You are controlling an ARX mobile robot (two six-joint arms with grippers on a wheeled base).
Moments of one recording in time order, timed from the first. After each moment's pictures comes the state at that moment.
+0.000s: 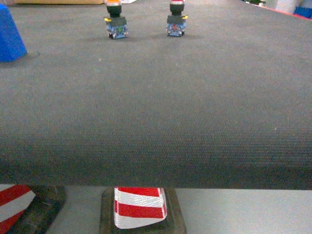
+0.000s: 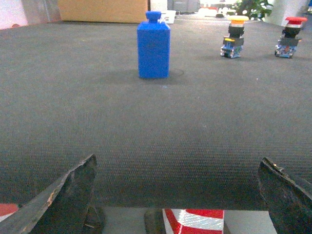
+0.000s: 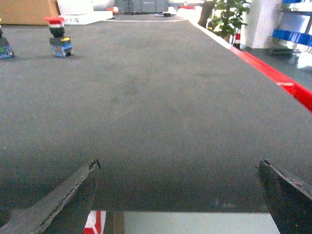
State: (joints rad) left arm 0.00 0.01 0.01 0.00 0.00 -0.01; right arm 0.00 0.01 0.01 -0.01 0.00 0.00
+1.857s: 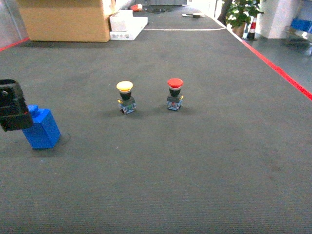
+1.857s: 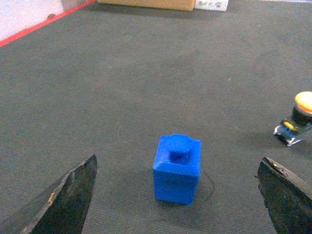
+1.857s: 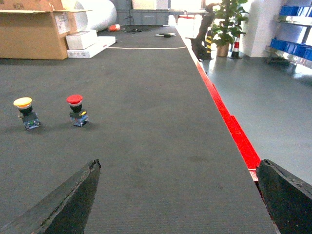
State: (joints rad) left arm -0.12 1.57 0.40 0.98 -0.33 -0.08; right arm 0.00 0.01 0.01 -0.01 0.00 0.00
